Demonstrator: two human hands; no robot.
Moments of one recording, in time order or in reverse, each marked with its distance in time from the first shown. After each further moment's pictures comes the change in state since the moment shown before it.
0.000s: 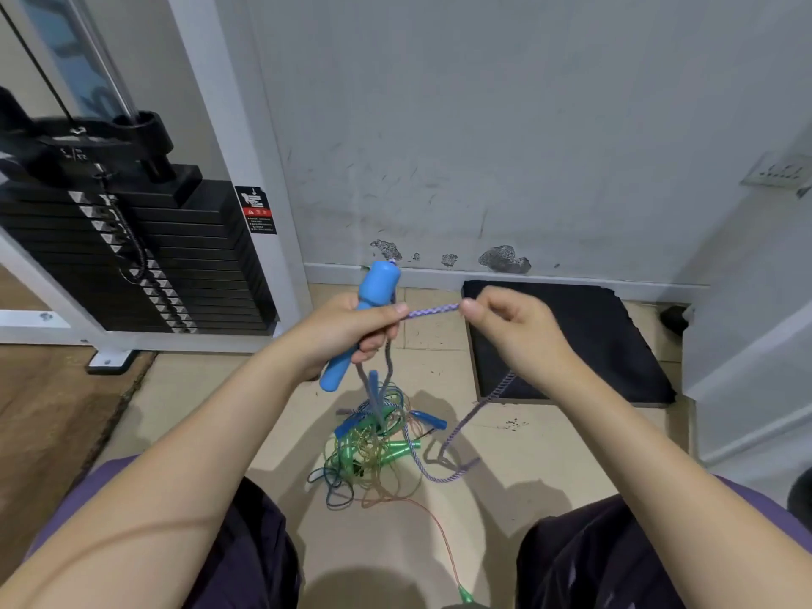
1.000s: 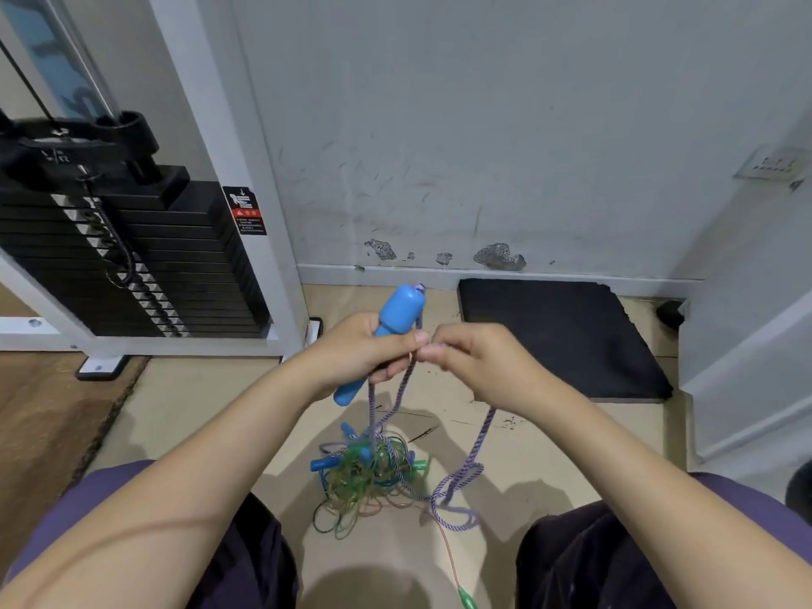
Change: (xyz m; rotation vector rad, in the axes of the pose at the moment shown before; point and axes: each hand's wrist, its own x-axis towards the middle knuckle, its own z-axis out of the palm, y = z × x) left_hand 0.003 -0.010 0.025 0.091 -0.116 0.044; right_hand -0.011 0.001 0.018 -0.204 -0.307 -0.081
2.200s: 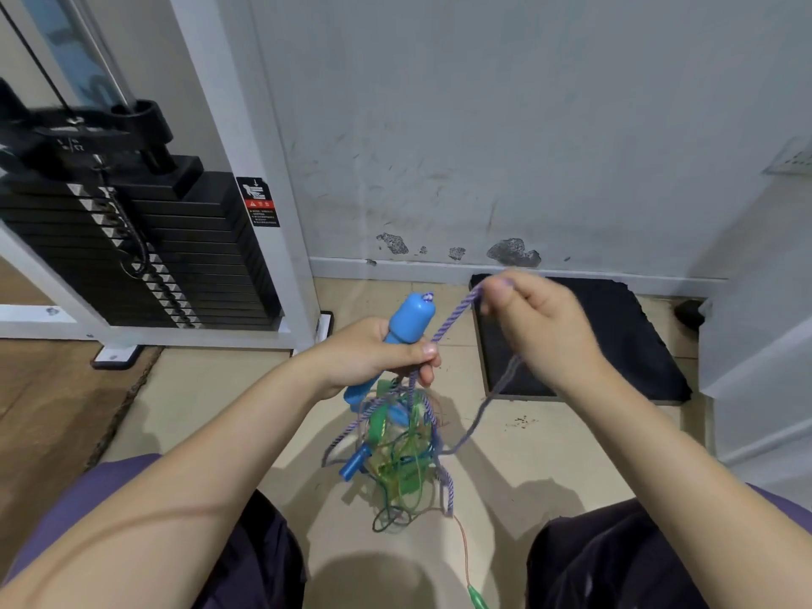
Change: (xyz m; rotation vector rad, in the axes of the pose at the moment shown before) left_hand 0.000 -0.013 -0.009 0.017 -0.065 -0.059; right_hand 0.003 -0.009 -0.021 0.324 0.391 0.007
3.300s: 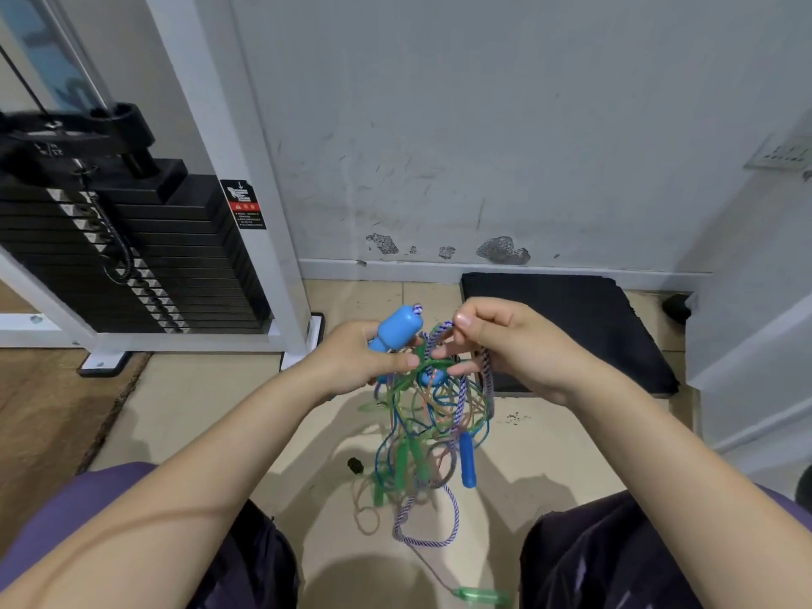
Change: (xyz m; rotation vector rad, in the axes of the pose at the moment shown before) left_hand 0.005 -0.005 0.008 0.120 0.270 -0.091; right_hand -0.004 0.008 -0.006 0.331 -0.424 0.380
